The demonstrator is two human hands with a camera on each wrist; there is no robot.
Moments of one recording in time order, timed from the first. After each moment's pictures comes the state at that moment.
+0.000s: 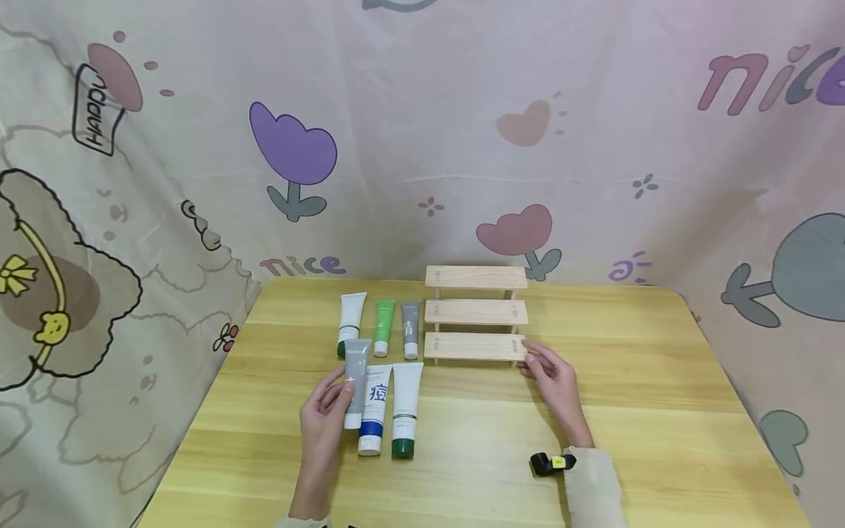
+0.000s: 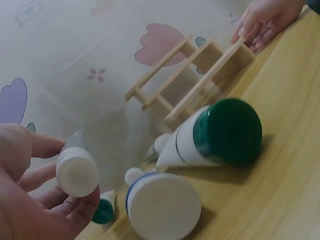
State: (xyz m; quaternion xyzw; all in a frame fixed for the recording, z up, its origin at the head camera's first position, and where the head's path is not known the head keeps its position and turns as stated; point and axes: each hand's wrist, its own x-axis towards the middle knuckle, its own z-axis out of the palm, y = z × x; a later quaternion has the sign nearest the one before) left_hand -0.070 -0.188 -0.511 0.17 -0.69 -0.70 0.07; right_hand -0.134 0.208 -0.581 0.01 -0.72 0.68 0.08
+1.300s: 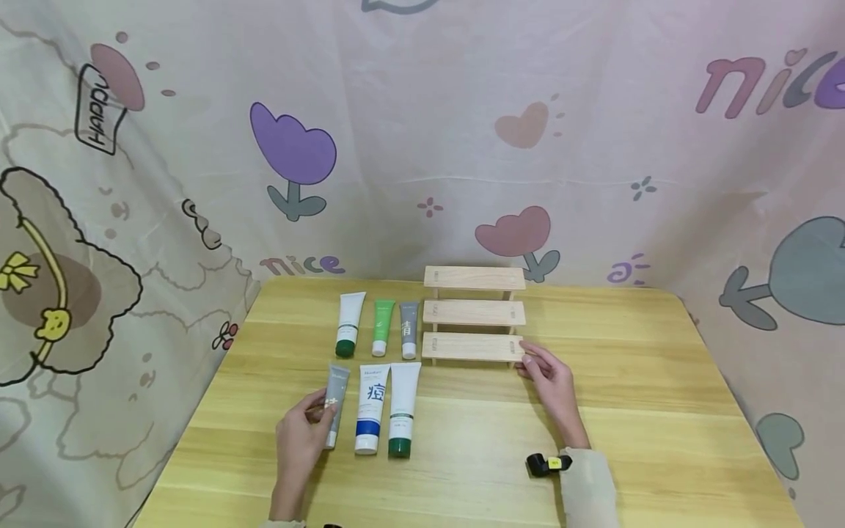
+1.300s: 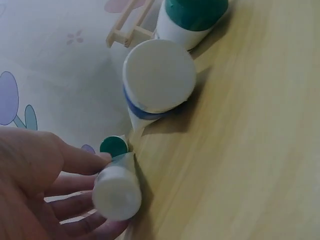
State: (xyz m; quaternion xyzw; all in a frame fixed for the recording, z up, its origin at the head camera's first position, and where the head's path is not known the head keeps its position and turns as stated) left_hand -0.064 -0.226 -0.534 0.15 -0.90 -0.39 0.08; right_hand -0.135 0.206 -0.583 0.01 -0.72 0.68 0.09
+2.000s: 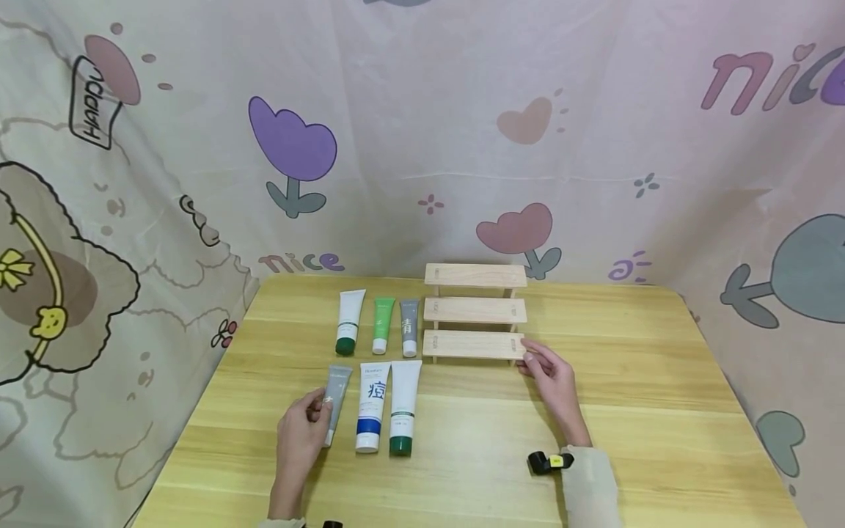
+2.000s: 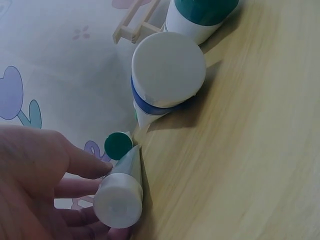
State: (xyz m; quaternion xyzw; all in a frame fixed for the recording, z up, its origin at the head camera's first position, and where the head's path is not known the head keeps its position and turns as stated) left_hand -0.065 -0.231 -0.533 0.14 -0.92 -0.37 0.05; right_hand -0.136 0.206 -0.581 0.00 -0.73 0.68 0.08
